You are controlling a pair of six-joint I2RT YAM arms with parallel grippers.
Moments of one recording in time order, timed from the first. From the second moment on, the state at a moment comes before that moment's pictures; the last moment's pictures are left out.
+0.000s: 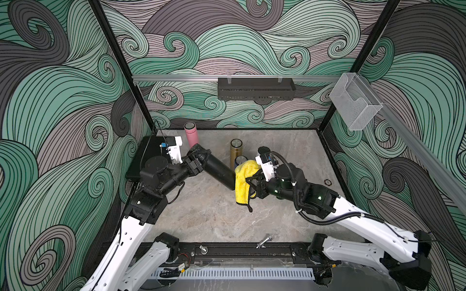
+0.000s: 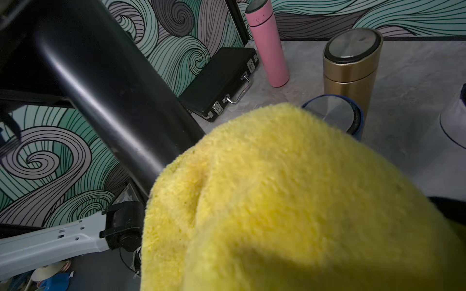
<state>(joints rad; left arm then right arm) -0.35 0.76 0.97 -0.32 0.30 -0.80 0.96 1.06 1.01 -0.43 -0.01 0.49</state>
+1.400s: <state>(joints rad) -0.35 0.74 1.00 -0.25 0.24 -0.79 1.02 1.07 0.97 -0.38 0.06 0.61</state>
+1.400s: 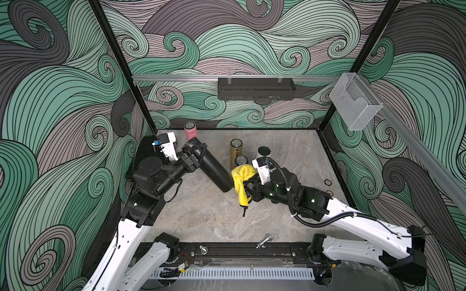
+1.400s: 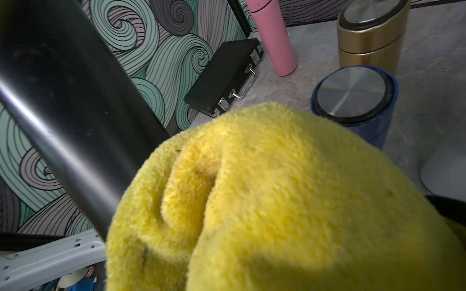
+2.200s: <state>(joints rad) -0.35 0.77 1.00 -0.20 0.19 -0.77 1.10 1.23 1.03 -0.27 -0.06 0.64</state>
